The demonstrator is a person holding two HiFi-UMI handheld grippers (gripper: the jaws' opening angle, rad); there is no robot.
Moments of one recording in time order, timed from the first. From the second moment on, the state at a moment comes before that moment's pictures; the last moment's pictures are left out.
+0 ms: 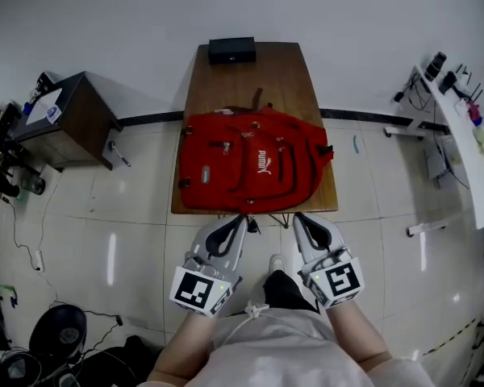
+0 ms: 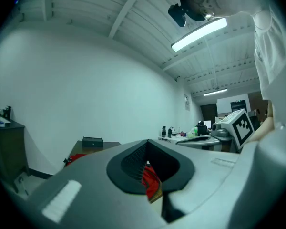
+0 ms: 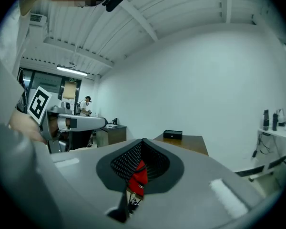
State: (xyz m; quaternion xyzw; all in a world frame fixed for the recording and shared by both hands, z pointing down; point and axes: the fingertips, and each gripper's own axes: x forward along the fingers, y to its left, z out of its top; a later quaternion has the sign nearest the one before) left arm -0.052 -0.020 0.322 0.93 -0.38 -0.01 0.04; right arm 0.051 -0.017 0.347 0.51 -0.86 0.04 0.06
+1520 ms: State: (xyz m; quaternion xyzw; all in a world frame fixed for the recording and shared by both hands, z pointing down) left arm -0.142 0.136 0.299 0.94 -0.35 -0.04 0.02; right arm -0.031 0.145 0.323 0.55 -0.83 0.01 0.07
